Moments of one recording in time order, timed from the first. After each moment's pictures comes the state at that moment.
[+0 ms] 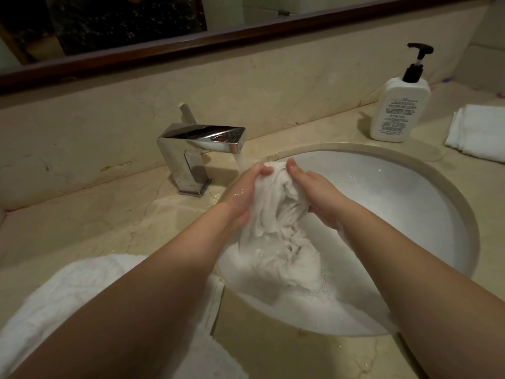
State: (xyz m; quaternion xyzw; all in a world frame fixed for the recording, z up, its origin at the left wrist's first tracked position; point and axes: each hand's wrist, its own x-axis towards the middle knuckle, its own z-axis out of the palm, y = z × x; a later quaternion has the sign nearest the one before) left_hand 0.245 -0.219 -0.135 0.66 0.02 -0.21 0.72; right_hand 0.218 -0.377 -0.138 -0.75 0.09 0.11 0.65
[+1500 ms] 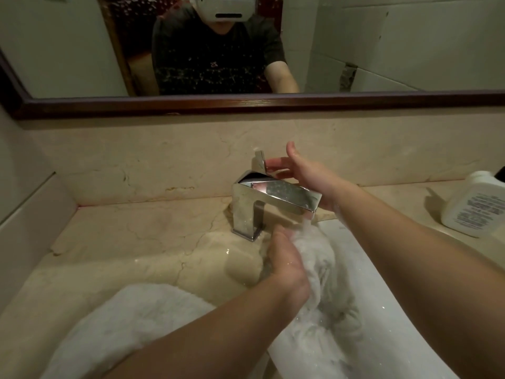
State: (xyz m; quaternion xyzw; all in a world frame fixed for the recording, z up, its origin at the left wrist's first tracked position) left_hand 0.235 -0.226 -0.123 0.36 0.38 -0.06 0.85; right_hand 0.348 -0.279 -0.047 -0.78 -0.12 0.20 0.58
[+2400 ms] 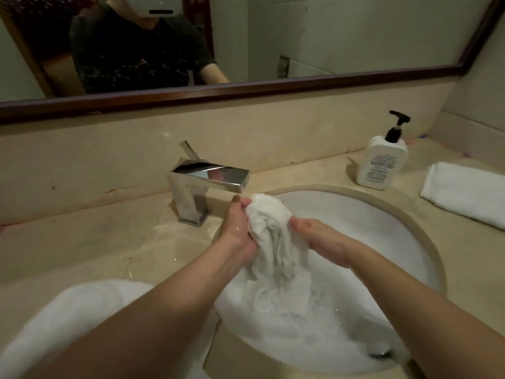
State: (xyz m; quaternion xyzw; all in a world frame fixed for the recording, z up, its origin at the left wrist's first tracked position) left_hand 0.231 -0.229 -0.107 0.44 0.17 -0.17 0.86; right_hand 0.215 -0.412 -0.139 -0.79 -0.03 0.23 0.57
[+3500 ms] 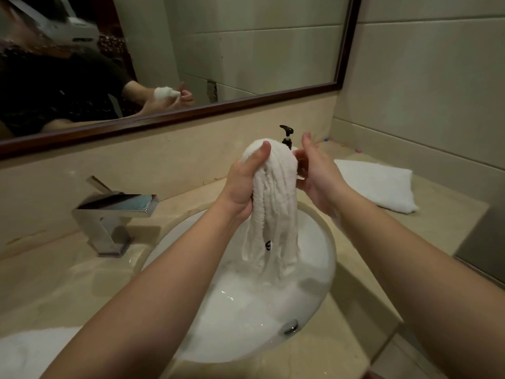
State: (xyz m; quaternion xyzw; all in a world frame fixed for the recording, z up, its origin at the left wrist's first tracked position) left_hand 0.217 -0.377 -0.013 0.49 -0.23 -0.23 0.81; right_hand 0.171 -0.518 0.003 -0.66 0.09 -0.16 0.73
